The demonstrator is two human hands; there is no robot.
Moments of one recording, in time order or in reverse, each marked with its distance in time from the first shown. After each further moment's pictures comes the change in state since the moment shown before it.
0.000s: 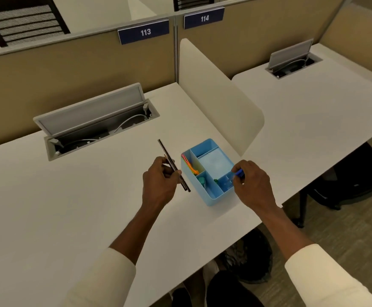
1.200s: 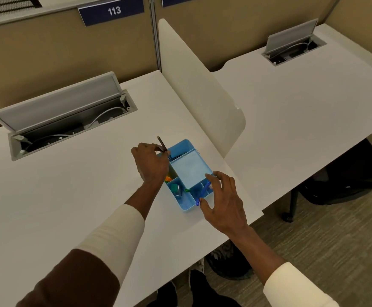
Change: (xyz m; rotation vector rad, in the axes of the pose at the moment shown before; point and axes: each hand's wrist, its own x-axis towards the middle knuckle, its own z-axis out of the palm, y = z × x) left_hand 0.099 0.017 0.111 0.263 0.290 -0.110; right_hand -0.011 0.043 0.032 0.092 -0.183 0.030
